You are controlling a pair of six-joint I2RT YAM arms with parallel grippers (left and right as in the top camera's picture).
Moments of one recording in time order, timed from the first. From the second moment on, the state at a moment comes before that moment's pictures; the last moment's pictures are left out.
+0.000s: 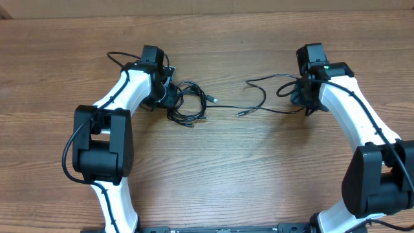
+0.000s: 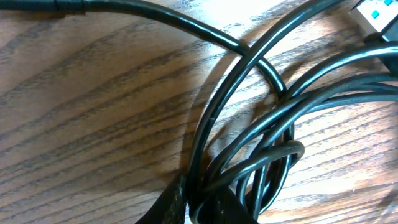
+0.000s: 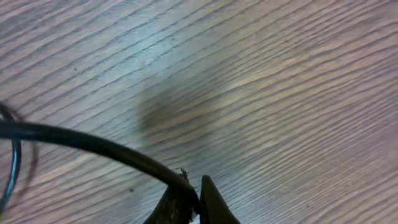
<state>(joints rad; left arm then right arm) -0.14 2.10 1.45 -0.75 0.13 0.01 0.10 1.77 1.34 -0.95 0.29 0.48</state>
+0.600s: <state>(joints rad) -0.14 2.10 1.46 -0.76 0.13 0.01 0.10 1.77 1.34 -0.79 -0.20 0.39</state>
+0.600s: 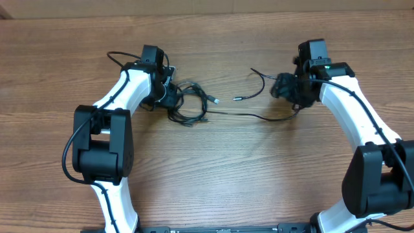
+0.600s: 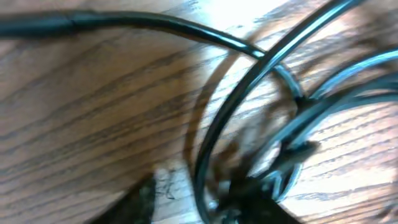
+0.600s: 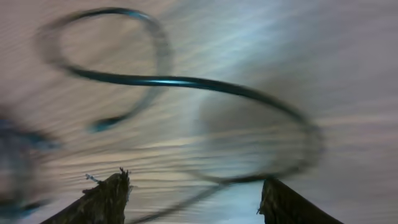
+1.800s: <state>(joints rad) -0.18 2.05 1.37 -0.84 0.26 -0.16 0.45 1.81 1.34 -0.57 -0.36 0.46</state>
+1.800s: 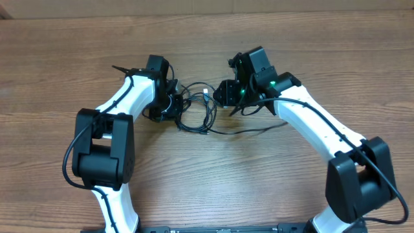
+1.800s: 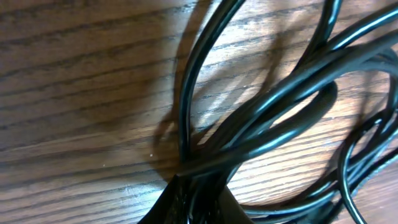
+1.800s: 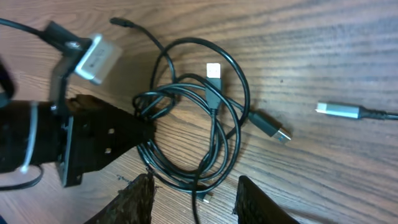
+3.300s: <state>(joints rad) -0.19 2.03 1.33 -0.65 0.22 0.06 0.42 2.04 1.26 -0.21 -0.33 0.51</state>
